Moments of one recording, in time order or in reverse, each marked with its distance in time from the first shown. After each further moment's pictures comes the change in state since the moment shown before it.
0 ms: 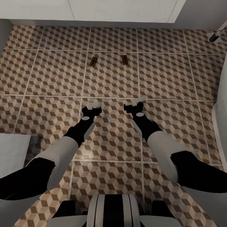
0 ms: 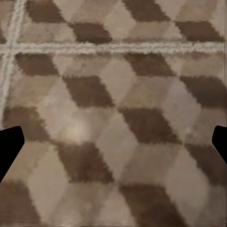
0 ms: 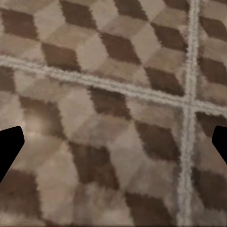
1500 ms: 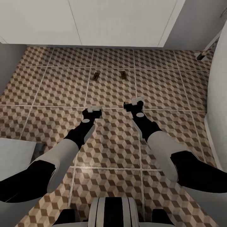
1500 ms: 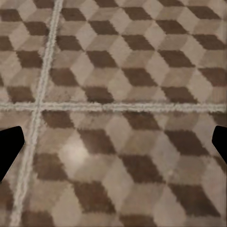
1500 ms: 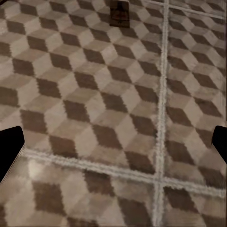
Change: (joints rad) left arm 0.027 -0.001 -0.001 -0.003 0.001 0.000 0.000; right arm 0.000 0.000 0.002 0.003 -0.003 -0.075 0.001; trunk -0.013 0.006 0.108
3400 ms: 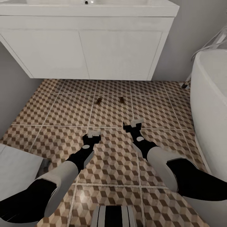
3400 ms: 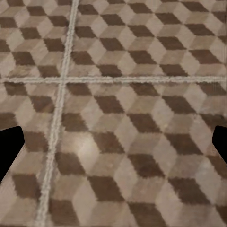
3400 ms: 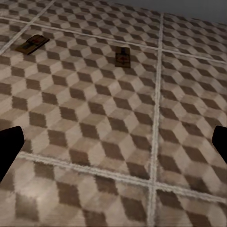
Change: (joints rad) left arm 0.199 0.003 0.000 0.164 -0.001 -0.136 -0.008; right arm 0.095 0.000 -0.002 0.336 -0.002 -0.350 0.008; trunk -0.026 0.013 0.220
